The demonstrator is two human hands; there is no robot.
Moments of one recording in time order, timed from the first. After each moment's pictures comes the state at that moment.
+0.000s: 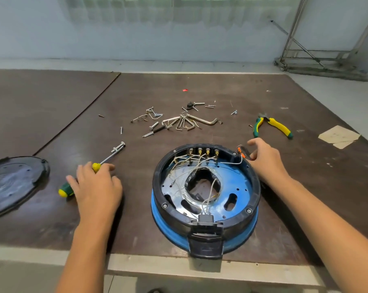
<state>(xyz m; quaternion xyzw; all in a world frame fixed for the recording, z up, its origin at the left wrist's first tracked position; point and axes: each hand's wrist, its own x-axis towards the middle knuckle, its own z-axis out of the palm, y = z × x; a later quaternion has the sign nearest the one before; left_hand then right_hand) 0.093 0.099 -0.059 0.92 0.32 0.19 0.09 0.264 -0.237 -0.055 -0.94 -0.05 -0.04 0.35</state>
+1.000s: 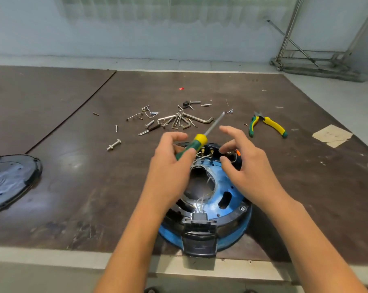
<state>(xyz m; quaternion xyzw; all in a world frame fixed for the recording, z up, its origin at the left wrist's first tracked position) 0.117 -0.029 0.004 0.79 0.08 0.19 0.58 0.180 -0.211 -0.014 -0.87 -0.28 -0.12 0.40</state>
